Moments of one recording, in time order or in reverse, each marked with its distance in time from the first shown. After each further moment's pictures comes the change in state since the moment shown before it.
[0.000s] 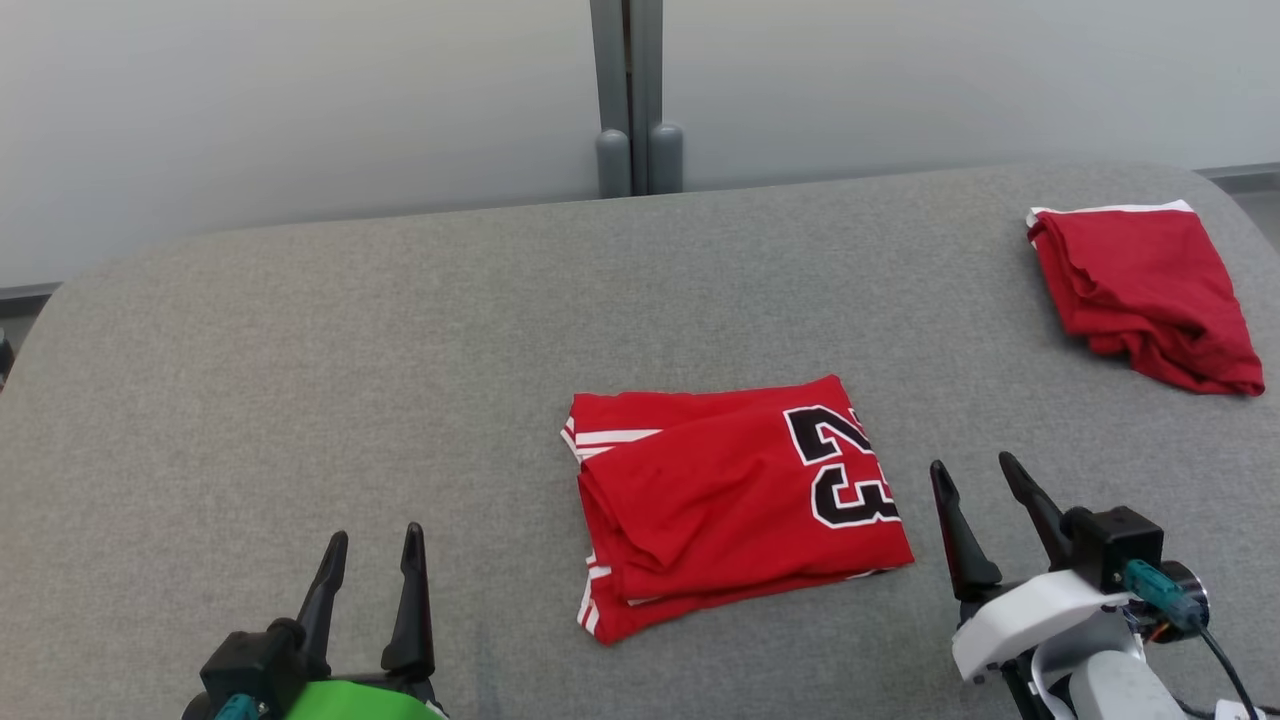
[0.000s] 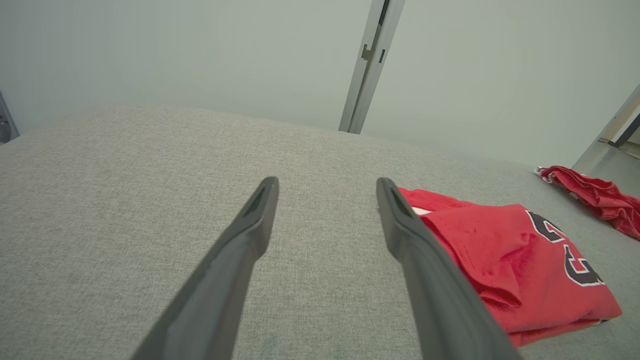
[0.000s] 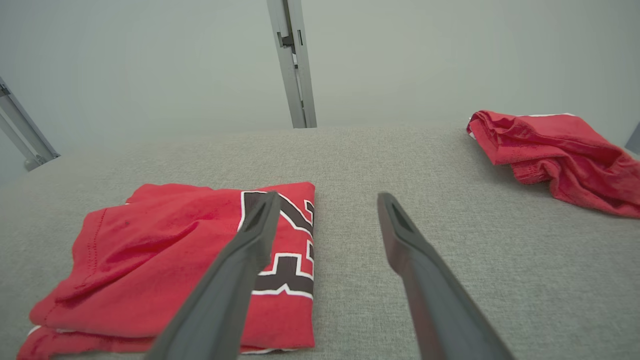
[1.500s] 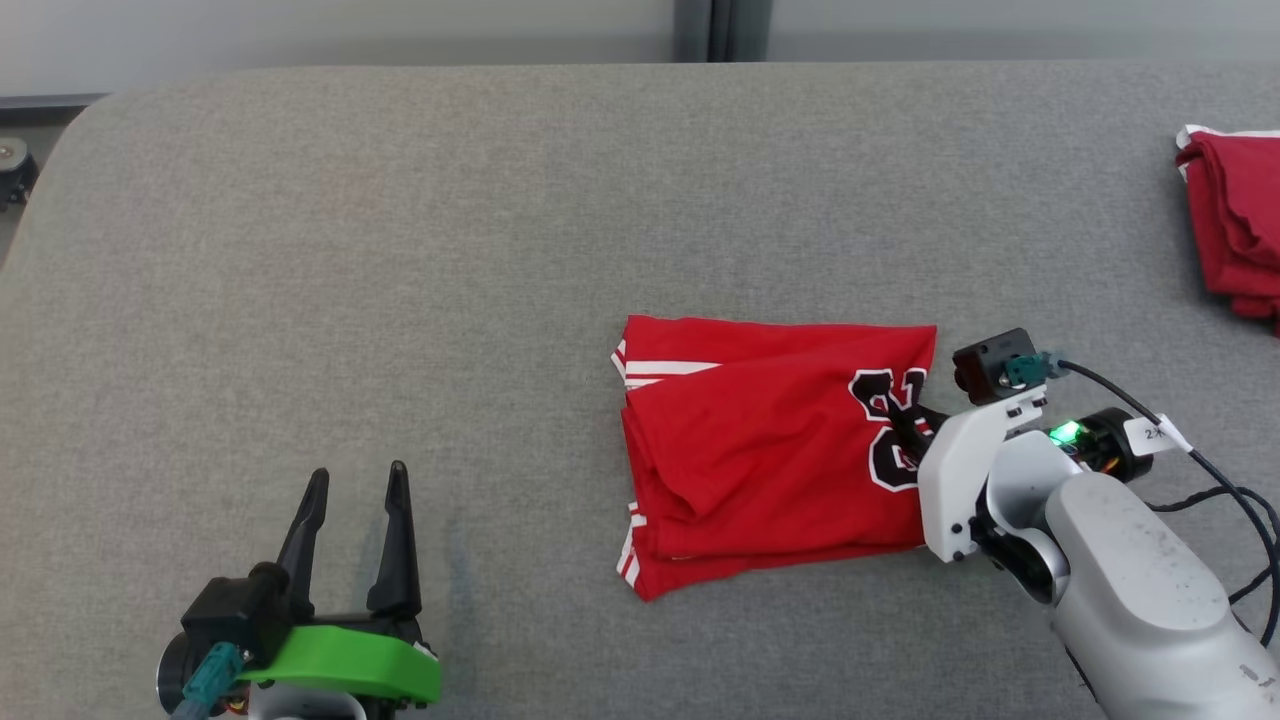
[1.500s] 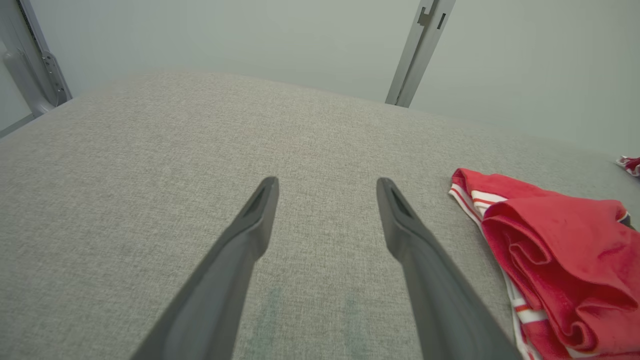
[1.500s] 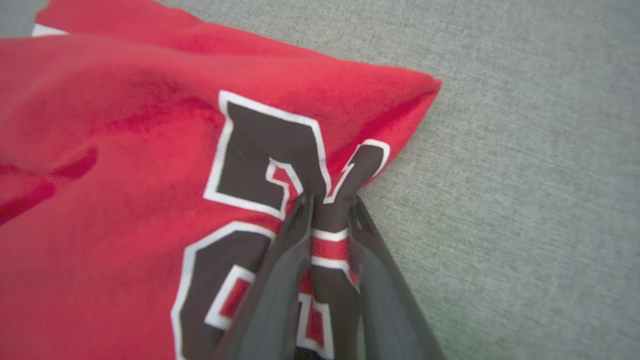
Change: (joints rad) left arm -0.084 -0.004 0.024 -0.005 0.031 0.000 0.000; right arm -0.374 -0.182 0.331 0.189 0.203 -0.001 0.569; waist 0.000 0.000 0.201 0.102
